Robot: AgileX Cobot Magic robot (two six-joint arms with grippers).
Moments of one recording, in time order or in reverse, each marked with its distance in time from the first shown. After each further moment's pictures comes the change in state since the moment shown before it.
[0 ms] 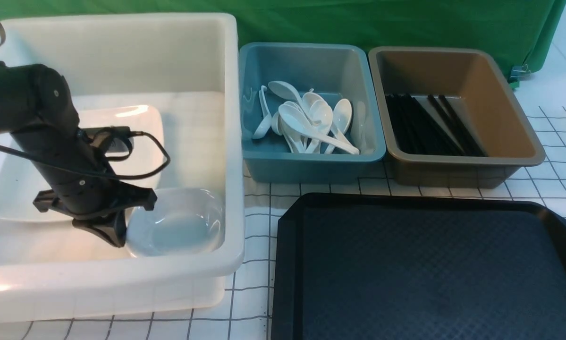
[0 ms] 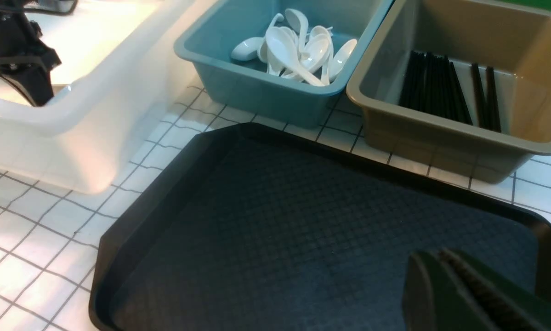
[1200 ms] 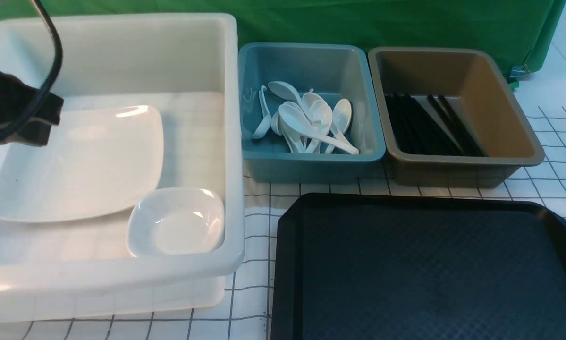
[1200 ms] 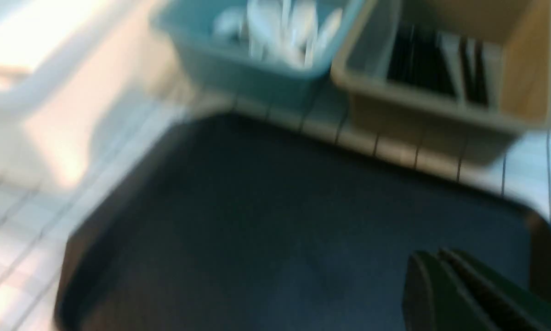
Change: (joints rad) right arm 0.000 -0.011 0.153 -0.045 -0.200 0.026; left arm -0.001 -0.682 0.000 0.027 0.081 0.006
